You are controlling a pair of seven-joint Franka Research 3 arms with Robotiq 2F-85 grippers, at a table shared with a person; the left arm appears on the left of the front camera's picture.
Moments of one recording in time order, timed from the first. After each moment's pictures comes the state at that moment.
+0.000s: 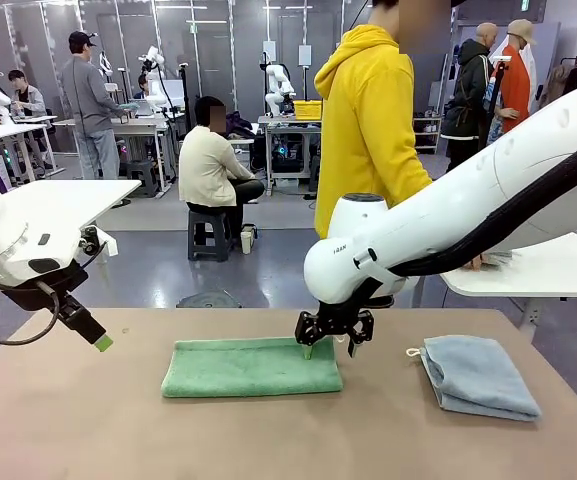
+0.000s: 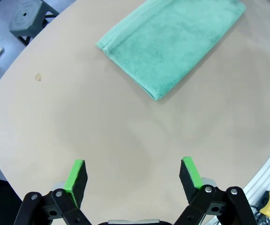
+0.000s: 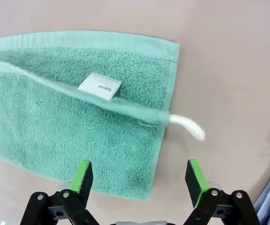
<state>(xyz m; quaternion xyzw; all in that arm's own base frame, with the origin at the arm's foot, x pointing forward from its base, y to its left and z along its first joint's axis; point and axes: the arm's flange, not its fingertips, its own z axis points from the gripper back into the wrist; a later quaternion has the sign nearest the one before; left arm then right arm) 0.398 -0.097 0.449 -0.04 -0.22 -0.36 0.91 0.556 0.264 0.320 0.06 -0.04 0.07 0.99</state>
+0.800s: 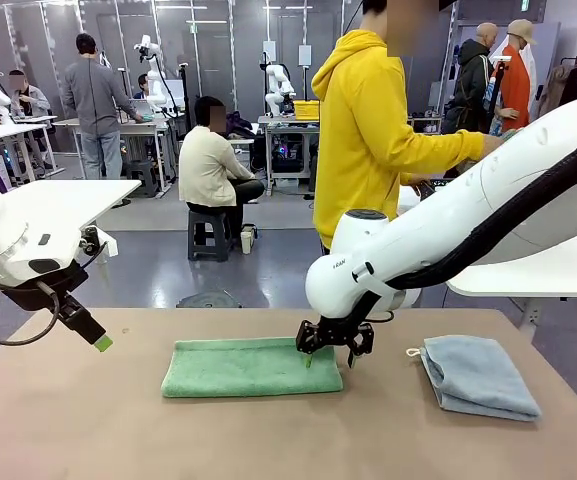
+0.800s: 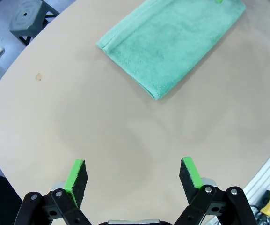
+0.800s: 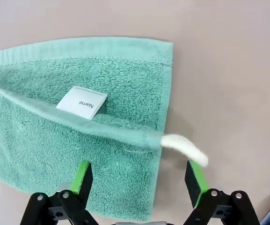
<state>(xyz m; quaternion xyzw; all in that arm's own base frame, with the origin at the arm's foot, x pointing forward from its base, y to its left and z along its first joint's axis) 0.398 -0.097 0.449 -0.04 -0.22 -0.36 0.91 0.560 0.258 0.291 0.07 -0.04 0.03 1.00</state>
